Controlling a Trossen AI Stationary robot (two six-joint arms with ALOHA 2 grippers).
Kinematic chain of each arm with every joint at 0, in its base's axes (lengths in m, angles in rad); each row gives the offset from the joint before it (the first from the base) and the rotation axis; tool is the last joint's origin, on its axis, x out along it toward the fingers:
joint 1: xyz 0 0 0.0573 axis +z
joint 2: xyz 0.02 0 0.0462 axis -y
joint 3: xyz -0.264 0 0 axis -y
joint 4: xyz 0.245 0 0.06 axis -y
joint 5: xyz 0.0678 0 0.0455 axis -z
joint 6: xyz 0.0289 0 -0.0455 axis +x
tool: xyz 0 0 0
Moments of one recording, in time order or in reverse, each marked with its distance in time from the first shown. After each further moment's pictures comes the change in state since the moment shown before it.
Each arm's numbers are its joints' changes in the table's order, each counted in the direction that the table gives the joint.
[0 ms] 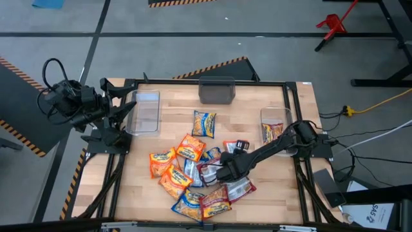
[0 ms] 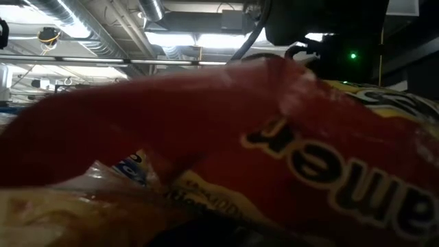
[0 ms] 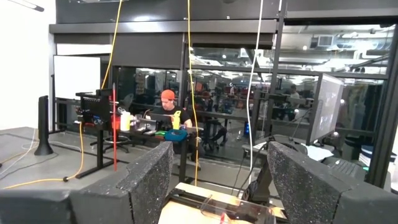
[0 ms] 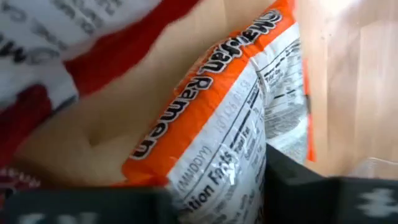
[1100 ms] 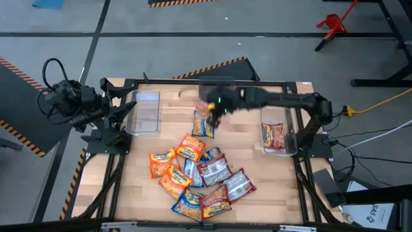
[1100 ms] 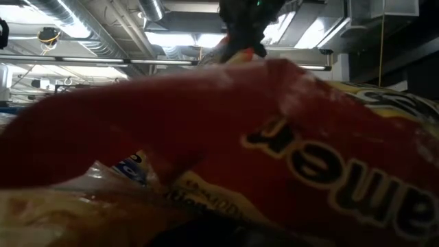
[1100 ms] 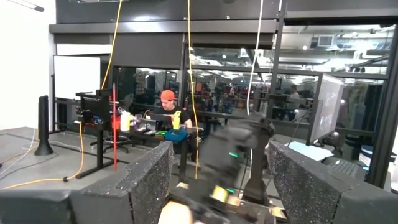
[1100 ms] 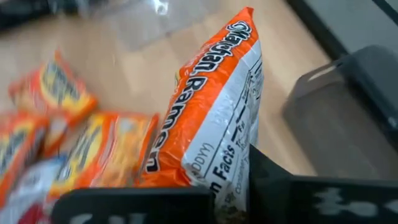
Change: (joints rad) left arm 0.000 0.000 0.000 0.000 0.000 0.001; right arm -0.613 0.293 0.216 0.411 -0.327 -0.477
